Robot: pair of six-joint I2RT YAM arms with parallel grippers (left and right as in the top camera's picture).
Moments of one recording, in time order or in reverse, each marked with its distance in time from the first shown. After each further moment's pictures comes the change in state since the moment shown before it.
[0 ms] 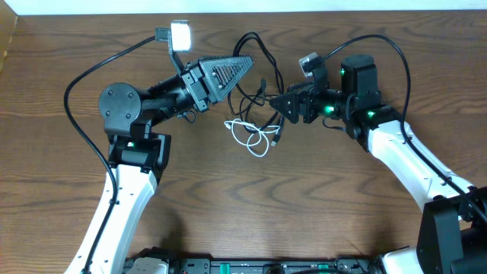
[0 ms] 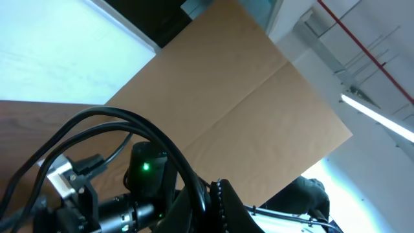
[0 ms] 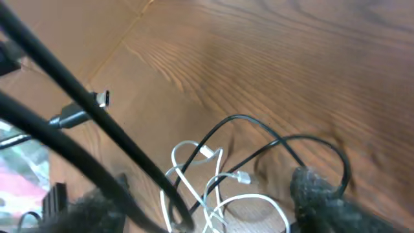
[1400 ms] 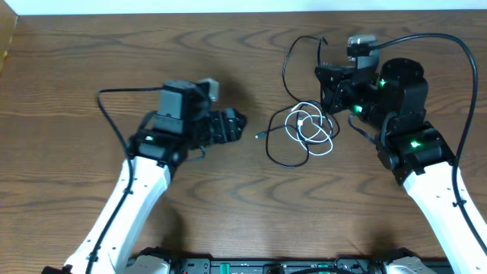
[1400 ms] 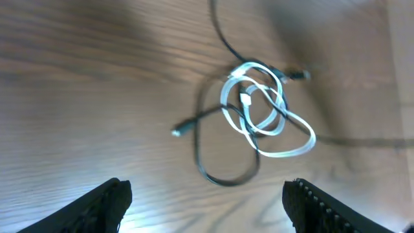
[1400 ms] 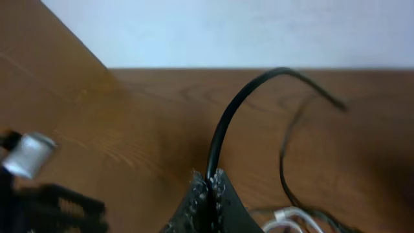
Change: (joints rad) left arm -0.104 0.064 0.012 -1.217 -0.574 0.782; right arm 0.003 -0.376 0.036 -0.154 0.445 0.120
